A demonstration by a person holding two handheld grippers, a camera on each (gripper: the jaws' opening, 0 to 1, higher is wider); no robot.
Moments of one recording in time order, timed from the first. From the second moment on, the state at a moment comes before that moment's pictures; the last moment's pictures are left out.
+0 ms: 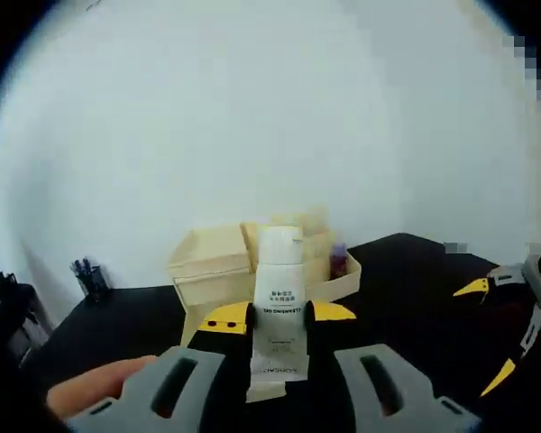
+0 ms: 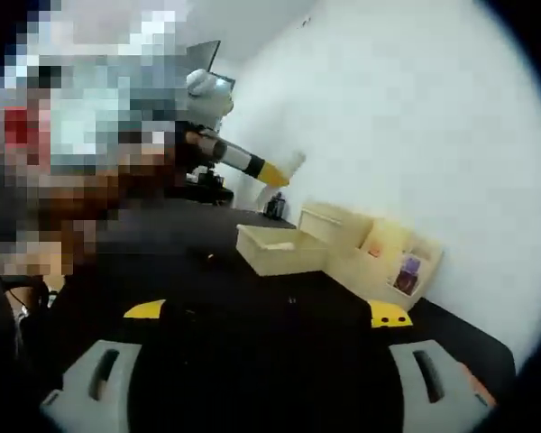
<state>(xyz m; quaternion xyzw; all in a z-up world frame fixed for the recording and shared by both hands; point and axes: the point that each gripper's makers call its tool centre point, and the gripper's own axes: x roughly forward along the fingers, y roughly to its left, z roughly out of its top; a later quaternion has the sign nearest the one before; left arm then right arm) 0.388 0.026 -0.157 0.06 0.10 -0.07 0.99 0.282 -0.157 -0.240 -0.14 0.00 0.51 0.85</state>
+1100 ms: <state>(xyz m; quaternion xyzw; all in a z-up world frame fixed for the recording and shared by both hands) 0.455 0.064 -0.282 -0.04 0.28 -0.01 0.96 0.289 -0.163 -0.230 -0.15 -0.01 0.49 0.86</state>
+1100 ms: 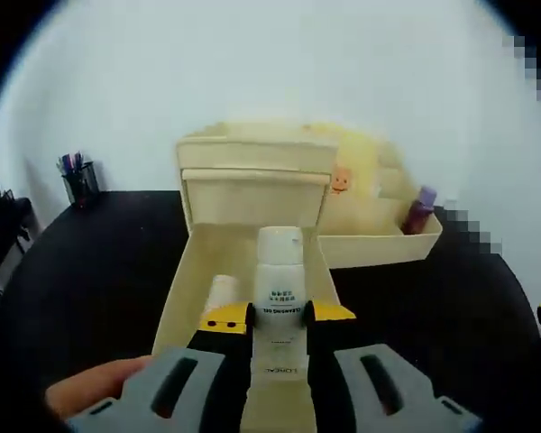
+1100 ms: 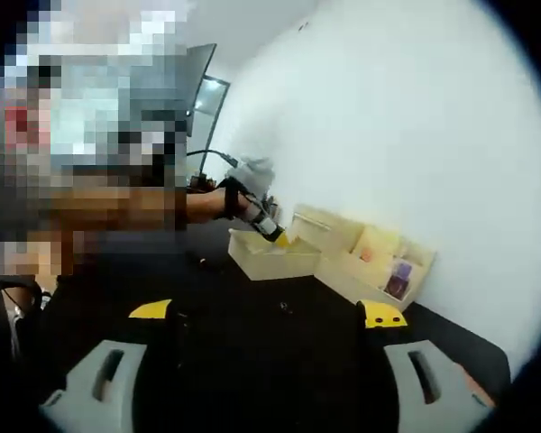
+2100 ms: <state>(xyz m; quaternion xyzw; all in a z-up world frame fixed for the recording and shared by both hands) 0.464 0.065 -0.323 0.00 0.34 0.01 0.94 0.285 -0.162 -0.230 -0.15 -0.02 0.49 0.86</state>
